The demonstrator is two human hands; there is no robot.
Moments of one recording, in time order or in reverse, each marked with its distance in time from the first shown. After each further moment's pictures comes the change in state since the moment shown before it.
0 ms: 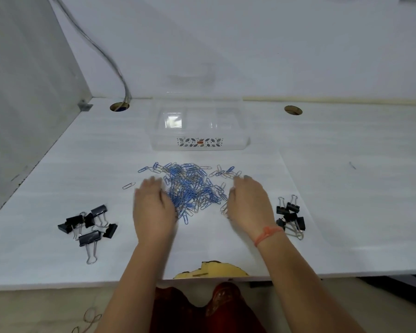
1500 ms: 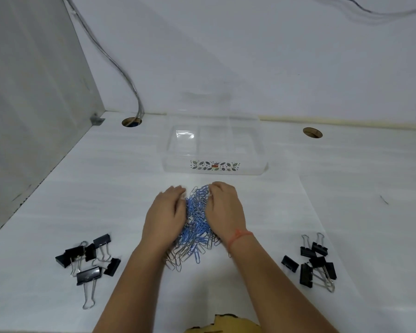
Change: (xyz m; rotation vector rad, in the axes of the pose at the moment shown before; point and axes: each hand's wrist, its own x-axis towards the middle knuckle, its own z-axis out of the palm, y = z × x) left_hand 0.058 -0.008 0.011 -0.179 -0.209 0.164; right_hand 0.079 -0.043 0.055 0.222 0.108 -0.170
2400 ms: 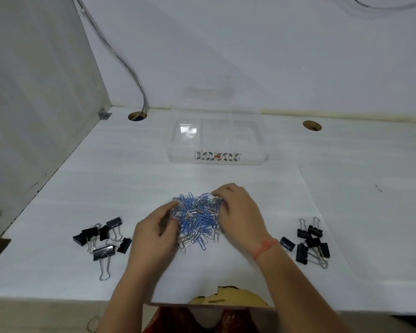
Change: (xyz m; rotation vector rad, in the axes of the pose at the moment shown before) left_hand -0.077 0.008 -0.033 -0.422 0.011 -0.281; right_hand -0.051 -0.001 -0.039 0.032 -0.060 -0.093
